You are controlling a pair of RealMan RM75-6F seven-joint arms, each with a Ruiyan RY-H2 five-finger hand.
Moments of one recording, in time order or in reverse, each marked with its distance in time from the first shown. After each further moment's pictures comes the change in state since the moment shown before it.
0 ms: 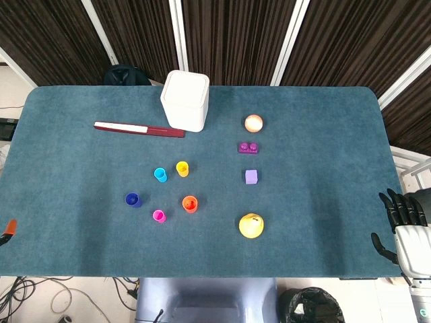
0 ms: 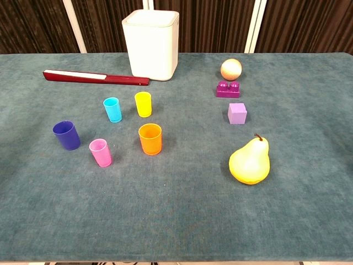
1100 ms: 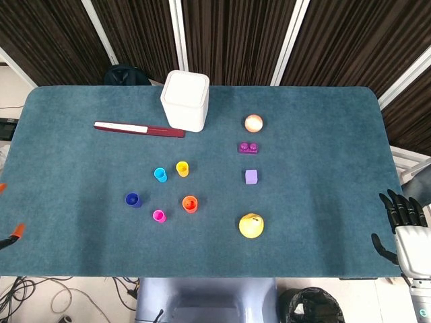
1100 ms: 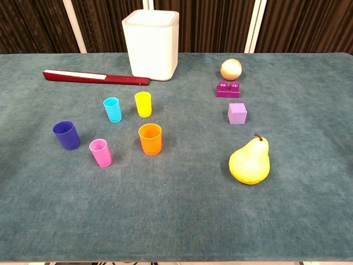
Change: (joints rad) left arm -0.029 0.019 0.013 -0.023 -0.018 -0.087 0.035; right arm -0.002 0.002 -0.001 -0.008 0.008 -0.005 -0.011
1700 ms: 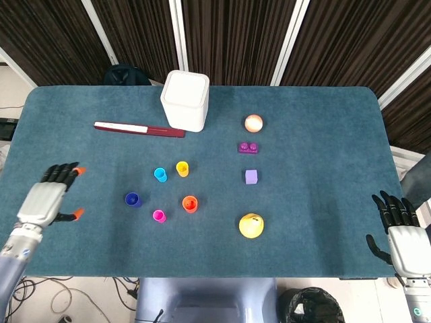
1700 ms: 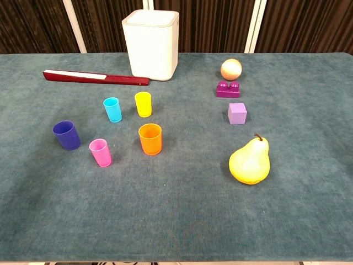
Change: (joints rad) left arm -0.347 0.032 -0.090 -0.110 -0.222 -0.522 0.180; right arm 0.008 -0.015 -0.007 -0.001 -0.006 -0.016 -0.029
